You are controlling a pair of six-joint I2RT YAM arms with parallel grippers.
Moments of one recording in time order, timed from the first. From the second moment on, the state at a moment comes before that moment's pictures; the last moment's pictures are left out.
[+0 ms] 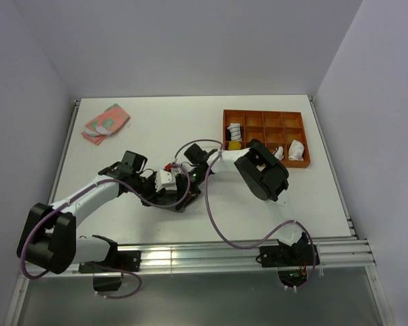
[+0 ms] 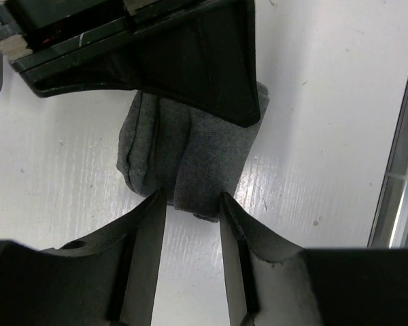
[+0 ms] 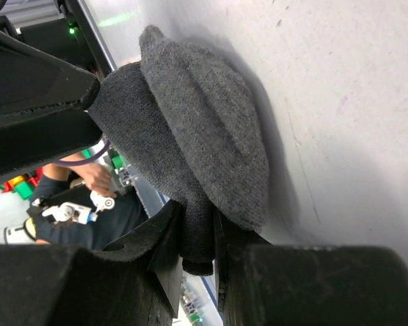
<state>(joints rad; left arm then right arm) -0.38 1.29 0.69 -0.51 0.65 0.83 0.74 2.19 1.35 -0.41 -0.98 0.35</state>
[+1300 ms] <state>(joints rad) -0.43 1.67 0.88 -0.63 0.81 0.81 0.75 1.94 1.08 -0.24 -0.72 0.45</state>
